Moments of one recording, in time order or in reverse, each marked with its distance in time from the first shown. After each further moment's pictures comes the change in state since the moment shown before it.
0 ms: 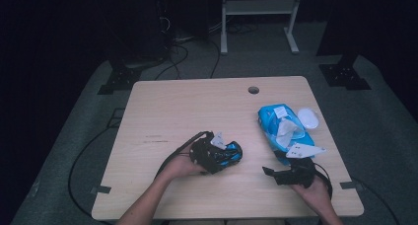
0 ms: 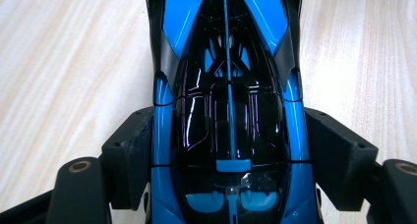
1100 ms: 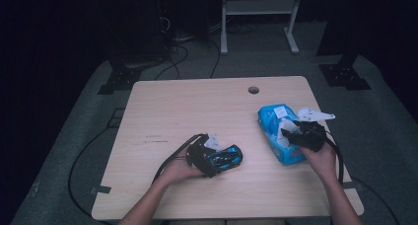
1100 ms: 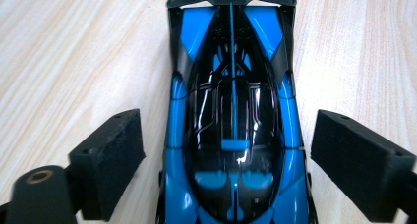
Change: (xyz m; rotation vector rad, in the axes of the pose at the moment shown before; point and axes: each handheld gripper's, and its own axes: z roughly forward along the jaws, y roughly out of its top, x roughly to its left) left arm -0.002 -0.019 -0.007 -0.092 0.024 -0.044; right arm -0.091 0.036 0.006 0.048 -0.313 0.069
